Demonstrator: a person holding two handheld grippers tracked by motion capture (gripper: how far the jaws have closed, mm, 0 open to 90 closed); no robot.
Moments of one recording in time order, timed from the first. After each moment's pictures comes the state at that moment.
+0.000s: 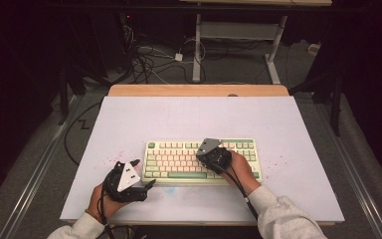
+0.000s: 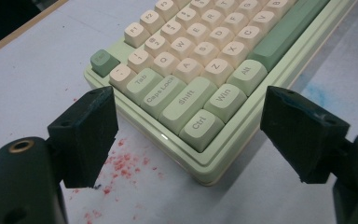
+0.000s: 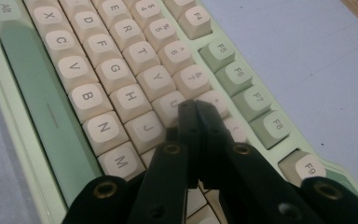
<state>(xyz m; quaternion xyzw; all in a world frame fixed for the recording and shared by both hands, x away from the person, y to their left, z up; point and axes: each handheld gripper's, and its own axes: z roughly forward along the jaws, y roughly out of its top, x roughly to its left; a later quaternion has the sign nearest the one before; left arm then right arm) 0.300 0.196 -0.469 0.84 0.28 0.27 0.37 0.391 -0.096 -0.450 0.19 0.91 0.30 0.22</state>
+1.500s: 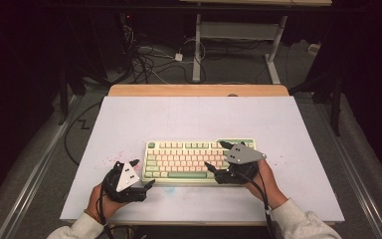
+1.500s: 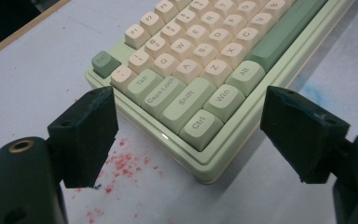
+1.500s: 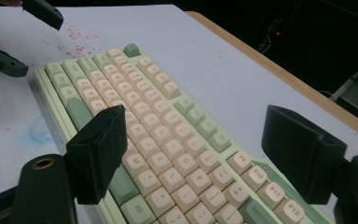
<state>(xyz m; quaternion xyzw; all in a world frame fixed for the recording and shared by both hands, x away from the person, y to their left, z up) 0.299 0.196 -0.467 0.85 0.28 0.27 0.36 0.338 -0.152 -0.412 0.21 0.82 0.45 0.27</state>
